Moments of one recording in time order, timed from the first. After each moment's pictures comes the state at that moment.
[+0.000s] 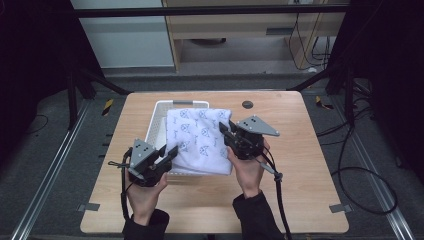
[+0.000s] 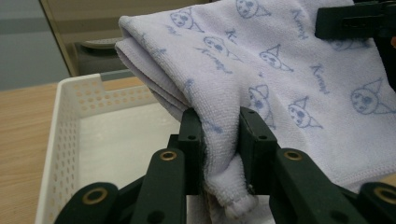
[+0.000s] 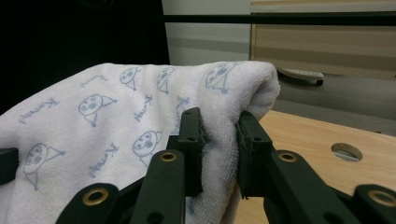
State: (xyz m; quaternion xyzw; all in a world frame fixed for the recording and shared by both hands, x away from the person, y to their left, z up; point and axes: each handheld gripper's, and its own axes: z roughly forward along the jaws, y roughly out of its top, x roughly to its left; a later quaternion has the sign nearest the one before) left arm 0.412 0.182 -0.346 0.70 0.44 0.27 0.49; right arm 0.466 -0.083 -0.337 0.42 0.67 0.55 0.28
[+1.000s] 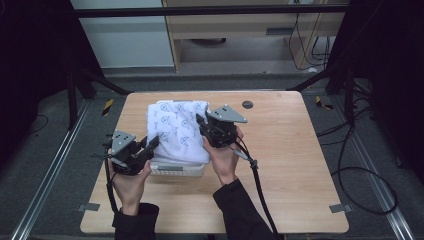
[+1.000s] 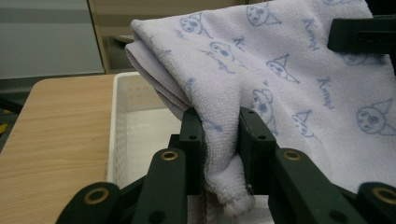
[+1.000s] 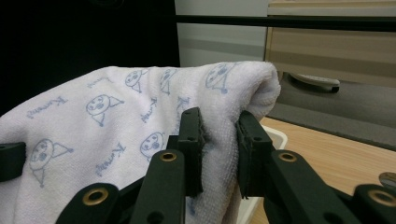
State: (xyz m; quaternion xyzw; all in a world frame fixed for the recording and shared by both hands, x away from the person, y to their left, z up) left arm 0.438 0.223 -0.347 0.66 0.50 0.29 0.48; right arm 0.503 -0.025 -0.338 0.40 0.68 0.55 0.27
